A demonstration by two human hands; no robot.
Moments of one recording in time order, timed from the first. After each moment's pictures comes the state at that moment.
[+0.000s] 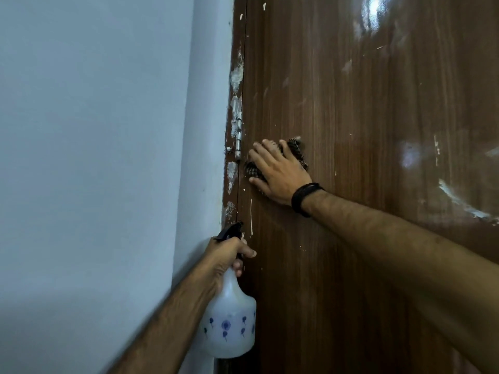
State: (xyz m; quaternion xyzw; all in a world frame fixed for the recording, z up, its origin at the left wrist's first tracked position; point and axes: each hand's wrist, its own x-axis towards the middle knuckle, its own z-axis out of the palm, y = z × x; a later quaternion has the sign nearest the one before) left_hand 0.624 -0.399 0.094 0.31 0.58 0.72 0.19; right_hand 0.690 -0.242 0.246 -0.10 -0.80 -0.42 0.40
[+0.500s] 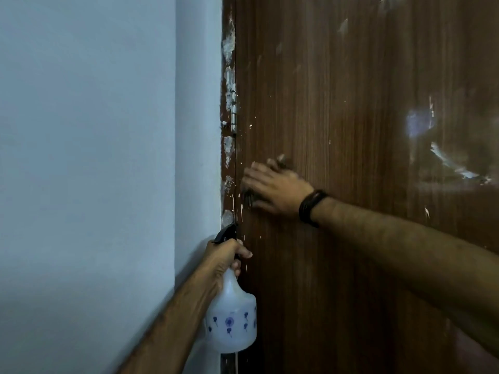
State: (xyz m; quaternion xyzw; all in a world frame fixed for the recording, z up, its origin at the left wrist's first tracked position) left_hand 0.638 -0.410 0.044 0.25 0.59 0.74 0.21; right_hand 0.711 -0.241 0.165 -0.04 -0.85 -0.44 0.28
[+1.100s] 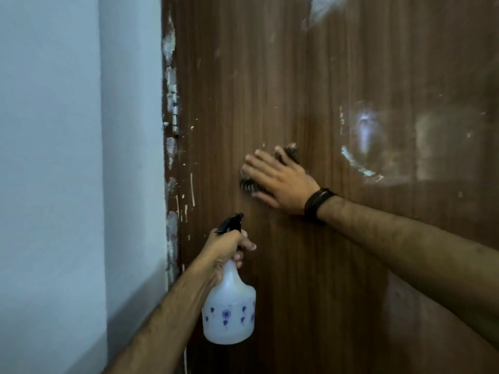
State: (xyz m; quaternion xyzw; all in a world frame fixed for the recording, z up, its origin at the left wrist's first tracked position) left_hand 0.734 -0.359 0.064 0.34 0.58 0.69 0.27; right_hand 0.834 -0.181 0.163 -0.06 -0.80 -0.47 0.37
